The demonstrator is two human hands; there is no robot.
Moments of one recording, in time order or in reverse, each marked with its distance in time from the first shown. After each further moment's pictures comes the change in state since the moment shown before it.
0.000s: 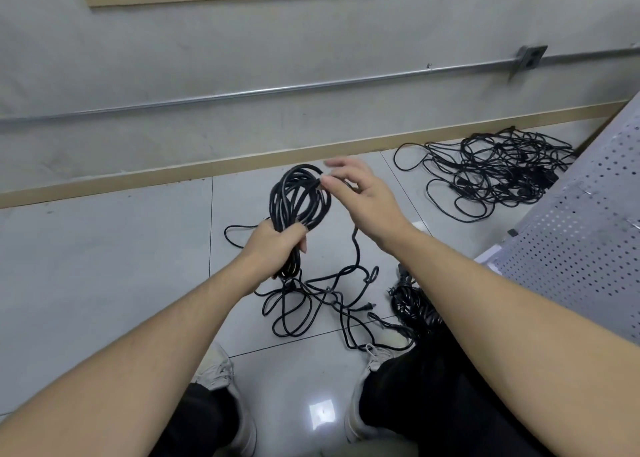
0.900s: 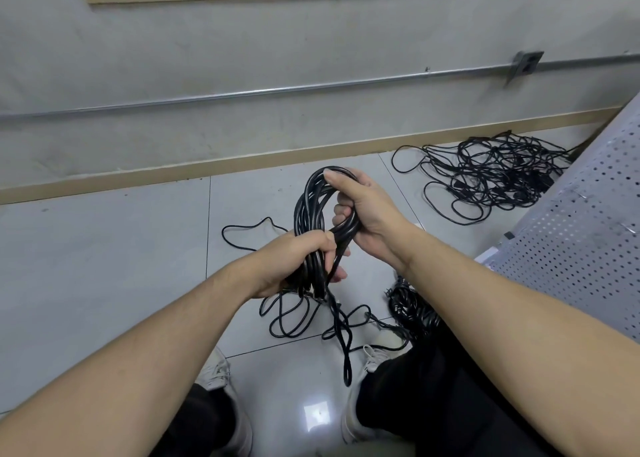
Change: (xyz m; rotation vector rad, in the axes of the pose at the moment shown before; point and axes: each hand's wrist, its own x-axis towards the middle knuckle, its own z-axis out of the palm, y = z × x) left_hand -0.010 0.012 0.012 -0.391 -0.505 -0.057; right_hand 0.002 -0.006 0.007 0.654 0.067 0.495
